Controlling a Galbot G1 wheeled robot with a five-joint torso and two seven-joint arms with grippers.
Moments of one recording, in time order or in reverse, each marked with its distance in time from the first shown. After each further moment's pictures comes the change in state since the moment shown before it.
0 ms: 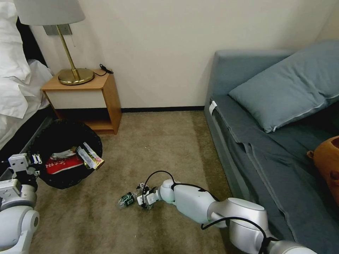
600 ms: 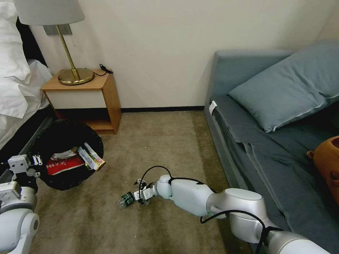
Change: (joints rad) left arm 0.026 -0.003 -0.022 -0.016 -0.018 -0.018 0.004; right arm 0.043 0.000 -0.140 0.049 0.217 -0.060 0.000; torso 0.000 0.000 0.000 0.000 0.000
